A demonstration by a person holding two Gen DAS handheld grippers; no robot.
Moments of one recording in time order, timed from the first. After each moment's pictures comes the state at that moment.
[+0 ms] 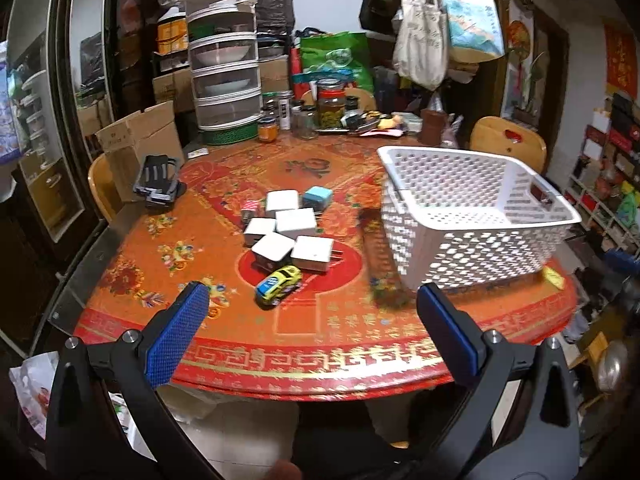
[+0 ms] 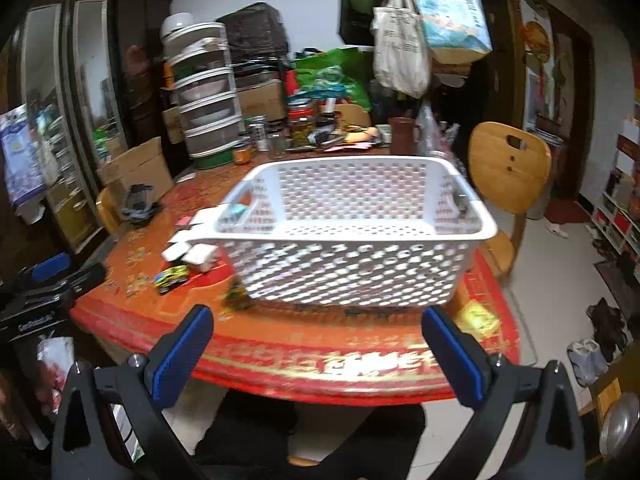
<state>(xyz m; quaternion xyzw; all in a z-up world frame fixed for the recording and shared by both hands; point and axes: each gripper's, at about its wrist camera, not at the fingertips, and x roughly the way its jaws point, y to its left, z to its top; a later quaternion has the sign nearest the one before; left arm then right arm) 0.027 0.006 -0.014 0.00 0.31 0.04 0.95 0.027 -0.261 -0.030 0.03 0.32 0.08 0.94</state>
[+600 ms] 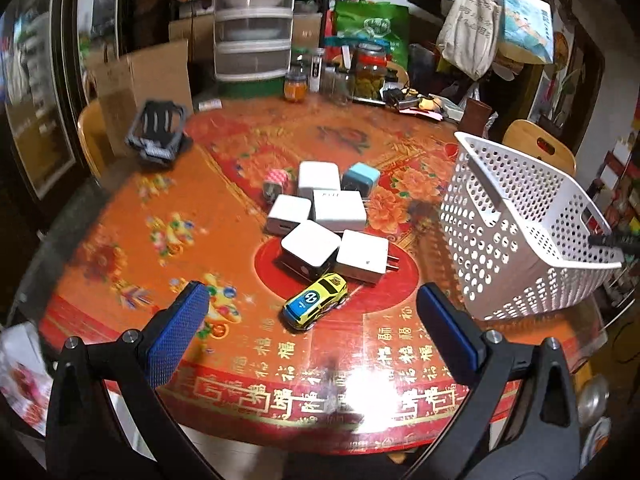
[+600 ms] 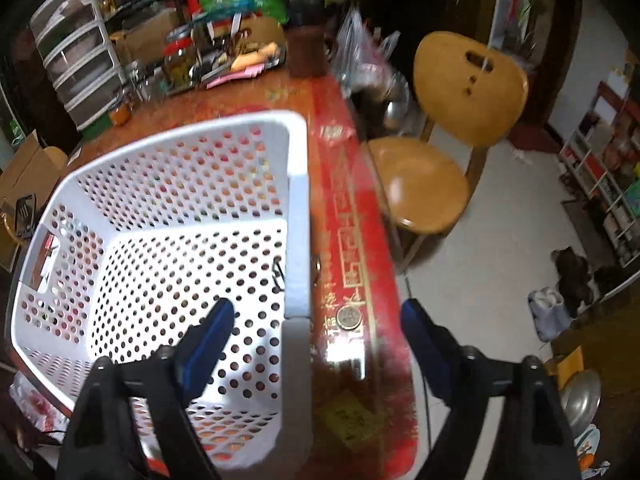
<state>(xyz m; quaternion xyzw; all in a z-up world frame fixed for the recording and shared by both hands) 0.125 0.082 -0.069 -0.08 0.37 0.05 0.93 0.241 -0.404 -0.072 0.04 0.50 0.00 0.87</state>
